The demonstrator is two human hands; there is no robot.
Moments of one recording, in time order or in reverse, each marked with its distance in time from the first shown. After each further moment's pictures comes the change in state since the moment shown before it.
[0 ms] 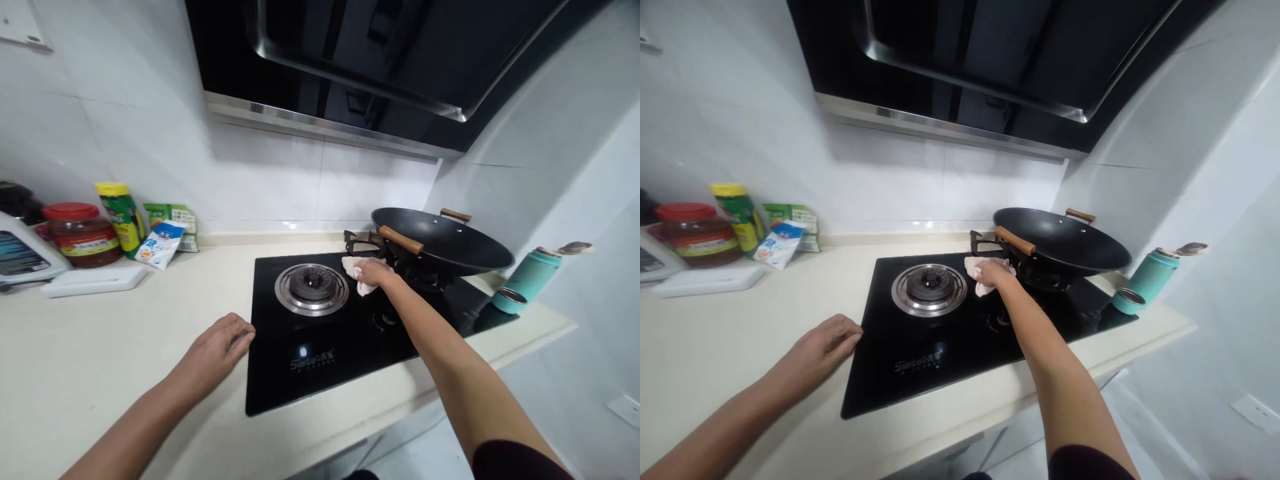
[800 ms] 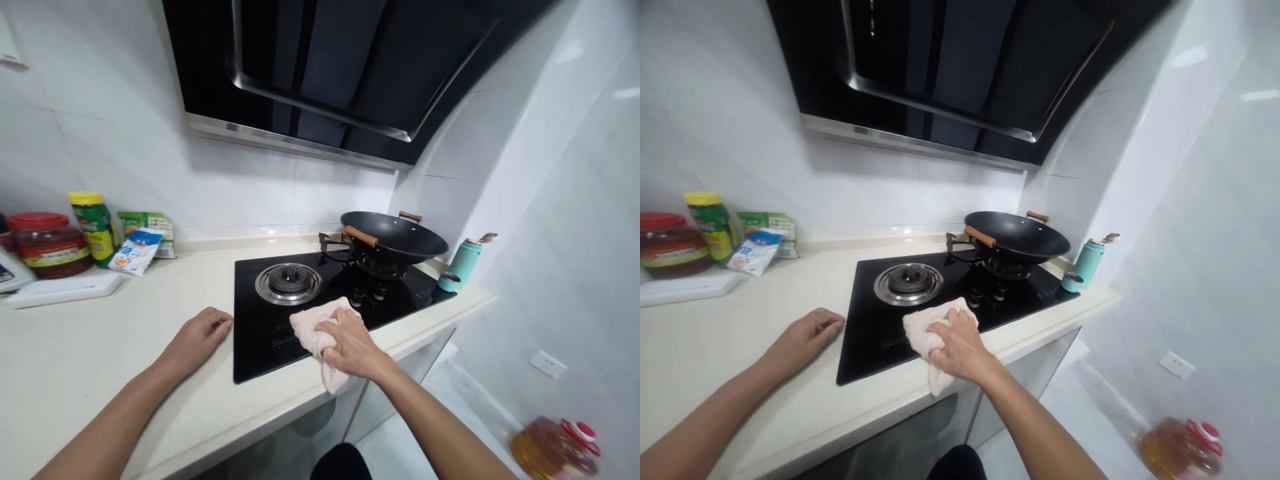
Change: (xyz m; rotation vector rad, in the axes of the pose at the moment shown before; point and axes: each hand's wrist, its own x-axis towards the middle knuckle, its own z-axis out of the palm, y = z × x) left_hand 0.003 -0.017 0.002 -0.057 0.106 -0.042; right_hand -0.240 -0.094 0.035 0.314 0.283 -0.245
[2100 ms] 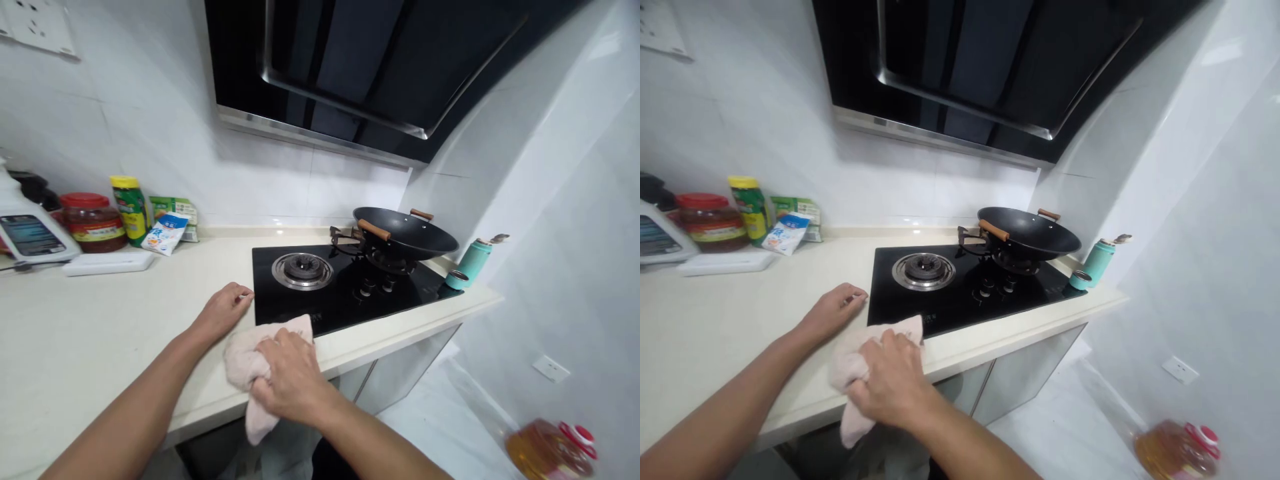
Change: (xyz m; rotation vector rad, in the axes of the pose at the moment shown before) left_hand -0.006 0.019 -0.009 -0.026 0.070 0.003; right_hand -0.014 -0.158 0.034 0.295 0.008 -0.098
